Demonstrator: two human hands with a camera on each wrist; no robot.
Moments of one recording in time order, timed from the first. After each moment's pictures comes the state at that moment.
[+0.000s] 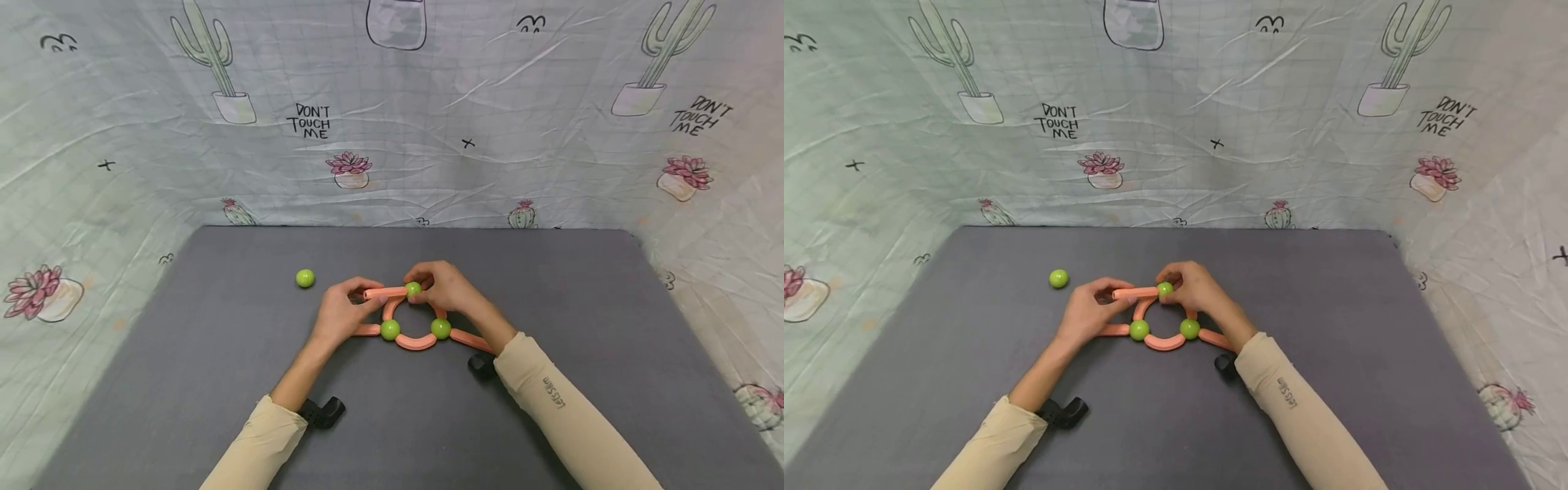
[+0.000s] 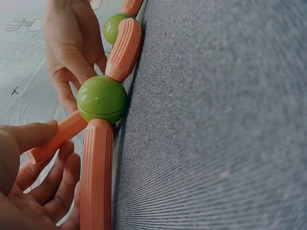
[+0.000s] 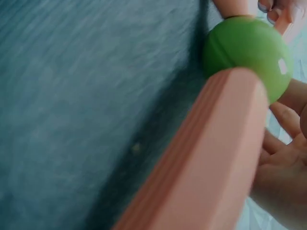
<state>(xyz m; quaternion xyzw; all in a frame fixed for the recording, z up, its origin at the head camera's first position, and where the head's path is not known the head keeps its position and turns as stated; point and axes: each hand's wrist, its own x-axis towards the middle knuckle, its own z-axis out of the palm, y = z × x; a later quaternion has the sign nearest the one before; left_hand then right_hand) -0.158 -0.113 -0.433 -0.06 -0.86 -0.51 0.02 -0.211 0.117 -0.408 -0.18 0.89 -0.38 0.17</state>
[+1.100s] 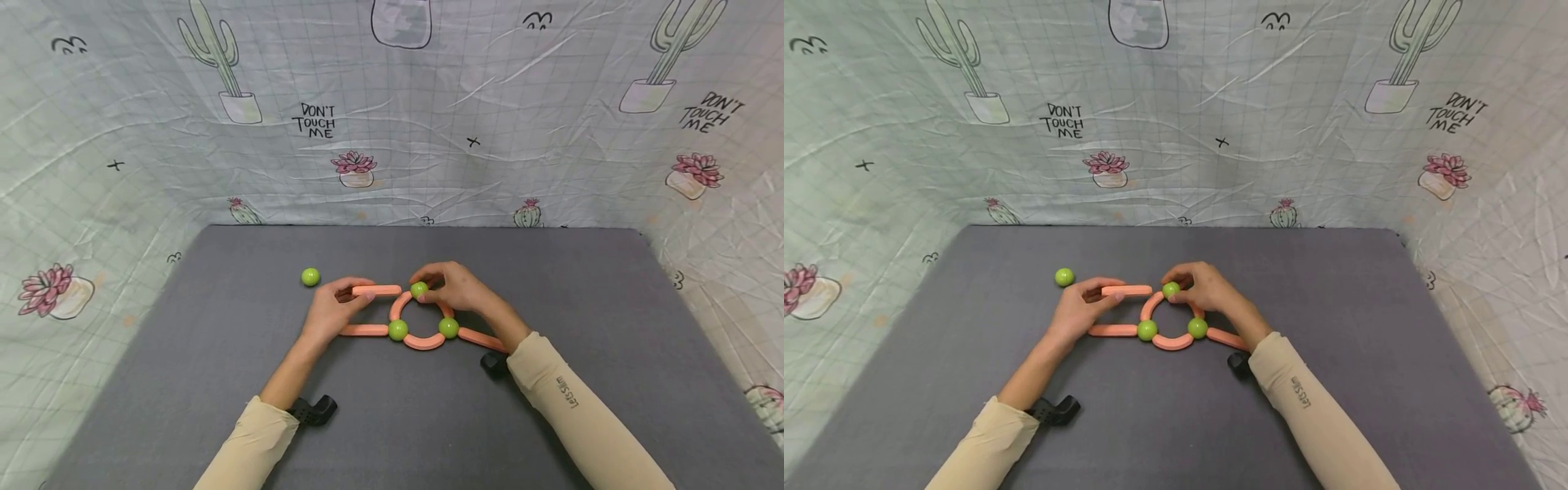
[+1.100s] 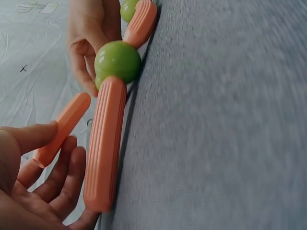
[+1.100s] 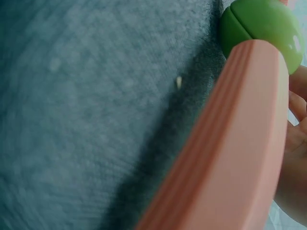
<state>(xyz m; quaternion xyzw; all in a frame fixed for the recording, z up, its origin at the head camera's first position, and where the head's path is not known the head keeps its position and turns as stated) -0.157 -0.140 -0.433 -0.03 -0.82 -0.57 -0.02 -0.214 0.131 -0.412 -0.22 0.88 -0.38 0.17</state>
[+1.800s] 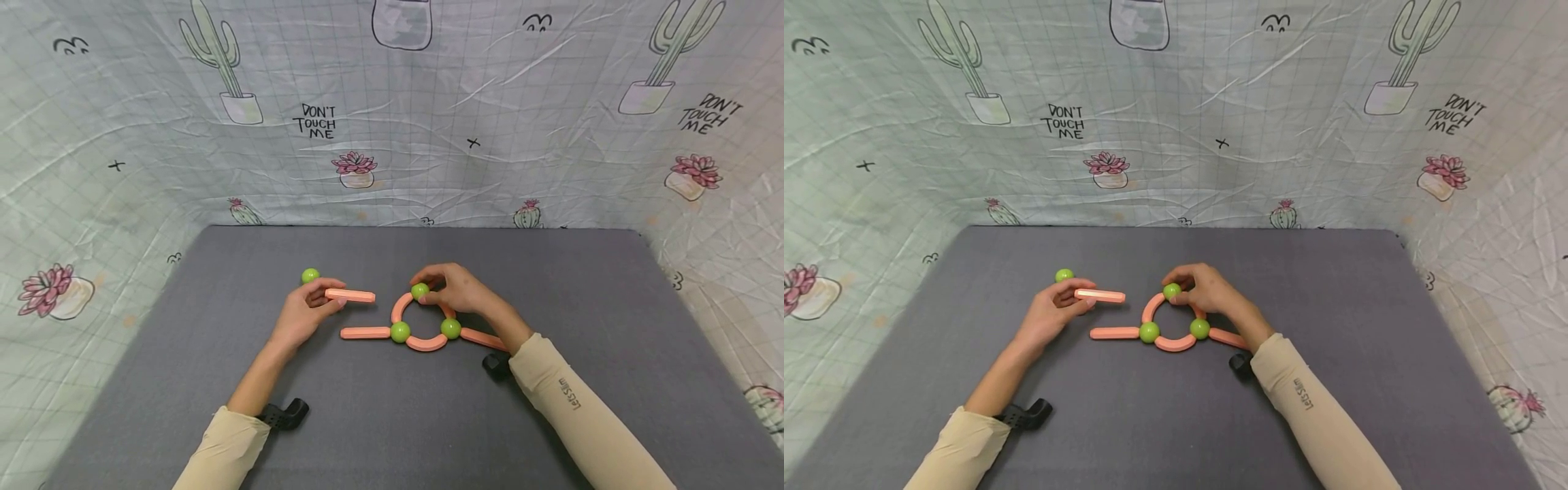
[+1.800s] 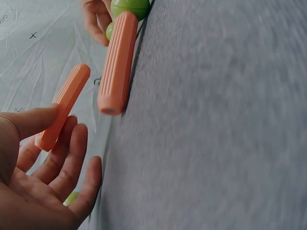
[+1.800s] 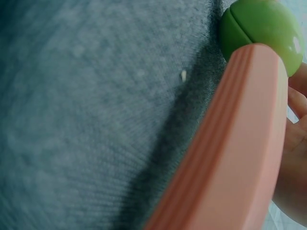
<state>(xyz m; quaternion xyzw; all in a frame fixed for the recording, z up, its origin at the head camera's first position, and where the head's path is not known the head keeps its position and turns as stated) -0.154 -0.189 -0.435 -0.03 -0.82 -0.56 -0.04 -0.212 0.133 -0.415 -0.24 0.88 -0.38 0.16</state>
